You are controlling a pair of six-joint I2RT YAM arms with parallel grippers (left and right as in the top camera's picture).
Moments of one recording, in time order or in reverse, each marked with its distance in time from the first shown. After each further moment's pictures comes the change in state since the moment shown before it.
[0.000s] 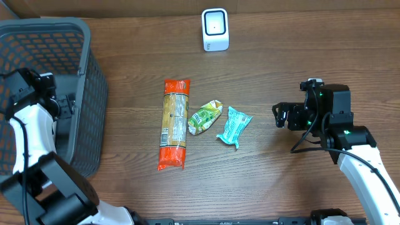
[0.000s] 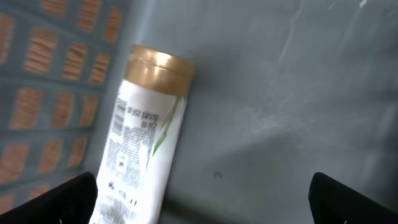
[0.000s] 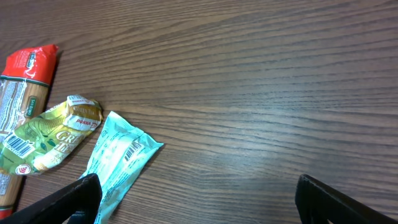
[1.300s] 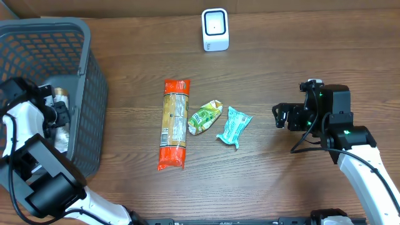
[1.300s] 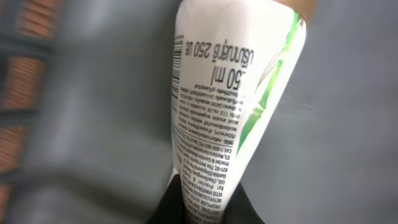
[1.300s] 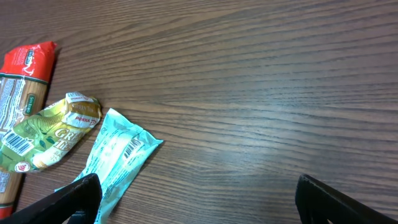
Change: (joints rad) left arm 0.067 0.157 0.086 -0.104 0.103 -0.051; right arm 0.000 0.000 0.000 -0.010 0.000 0.000
